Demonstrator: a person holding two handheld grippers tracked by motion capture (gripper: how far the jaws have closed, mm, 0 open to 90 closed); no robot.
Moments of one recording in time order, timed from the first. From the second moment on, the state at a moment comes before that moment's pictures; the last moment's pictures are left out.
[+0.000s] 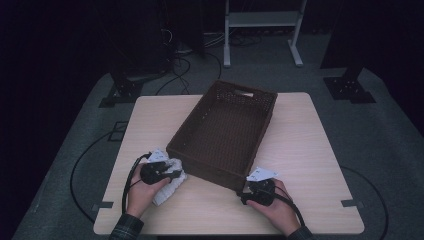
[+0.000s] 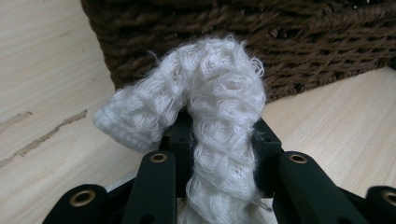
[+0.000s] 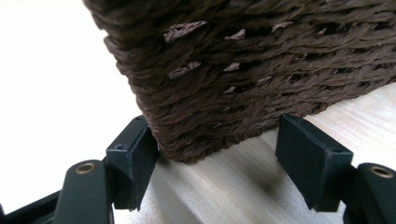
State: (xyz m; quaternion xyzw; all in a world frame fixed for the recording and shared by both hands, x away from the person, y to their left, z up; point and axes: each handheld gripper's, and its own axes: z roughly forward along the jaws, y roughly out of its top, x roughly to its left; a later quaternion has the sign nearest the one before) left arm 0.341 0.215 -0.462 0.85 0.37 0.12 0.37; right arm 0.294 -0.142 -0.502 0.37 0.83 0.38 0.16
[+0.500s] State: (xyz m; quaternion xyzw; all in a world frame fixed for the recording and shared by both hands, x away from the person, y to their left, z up) left arm 0.342 0.209 -0.474 0.86 0.37 0.11 0.34; right arm 0.294 -0.142 -0.502 0.37 0.83 0.38 0.16
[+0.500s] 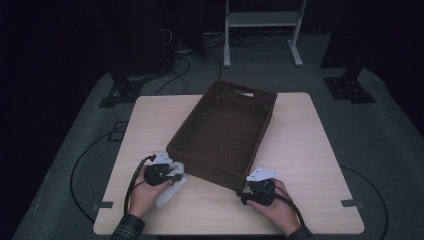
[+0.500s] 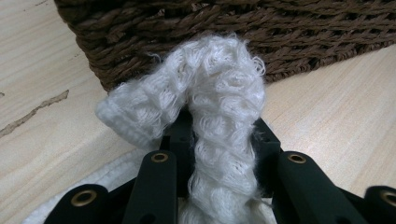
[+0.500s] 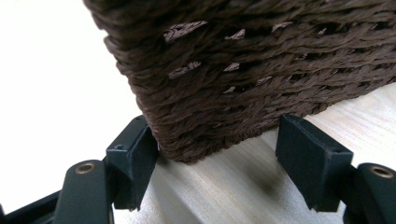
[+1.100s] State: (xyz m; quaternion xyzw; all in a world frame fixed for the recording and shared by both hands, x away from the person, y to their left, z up) left arm 0.327 0.215 -0.435 0.83 0.35 0.15 0.41; right arm 0.294 -0.142 -0.502 0.37 0.83 0.38 0.16
